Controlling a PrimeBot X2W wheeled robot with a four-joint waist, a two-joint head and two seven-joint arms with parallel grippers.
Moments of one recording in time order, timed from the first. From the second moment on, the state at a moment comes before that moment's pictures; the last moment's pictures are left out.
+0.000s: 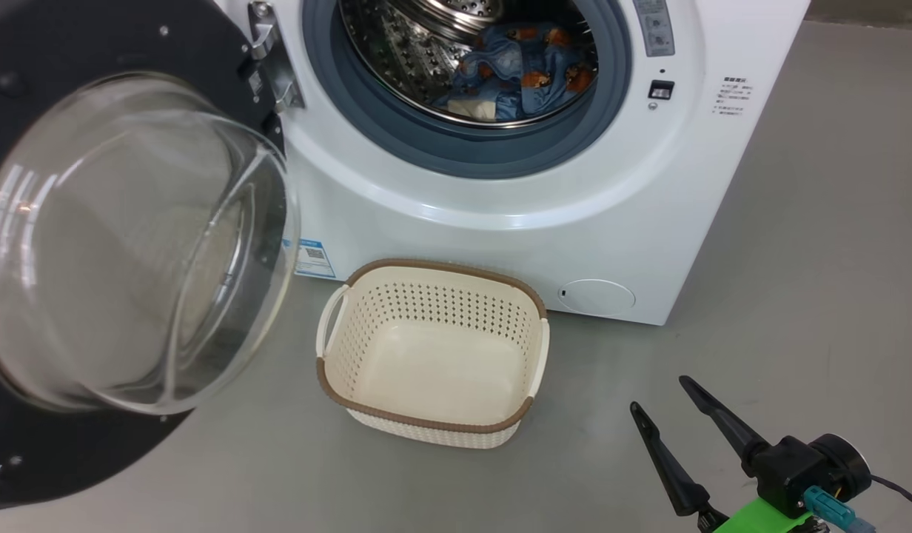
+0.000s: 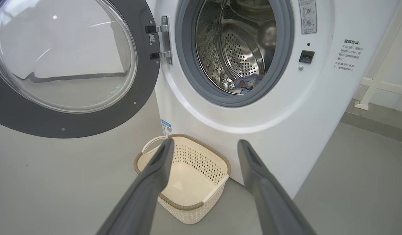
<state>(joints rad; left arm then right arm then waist) -0.75 0.51 0.64 0.82 -1.23 0.02 0.85 -0.02 -0.25 0.24 0.11 0.19 0.13 -0.26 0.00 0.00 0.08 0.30</state>
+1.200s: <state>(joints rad) -0.49 0.21 0.48 0.17 -1.30 0.29 1.16 -0.02 -0.15 0.21 0.11 0.19 0.13 -0.26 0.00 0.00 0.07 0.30</state>
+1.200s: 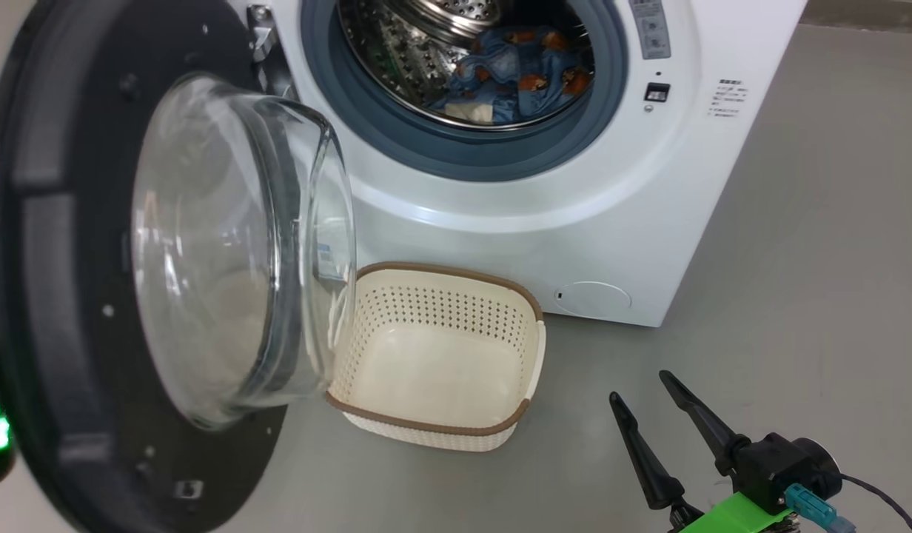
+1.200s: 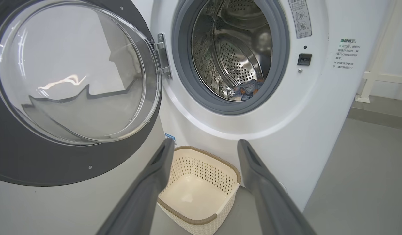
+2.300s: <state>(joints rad) -0.59 0.03 0.14 0.43 -1.50 0.00 0.61 -0.02 -0.13 0.22 0.11 0.19 0.13 -0.26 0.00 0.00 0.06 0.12</state>
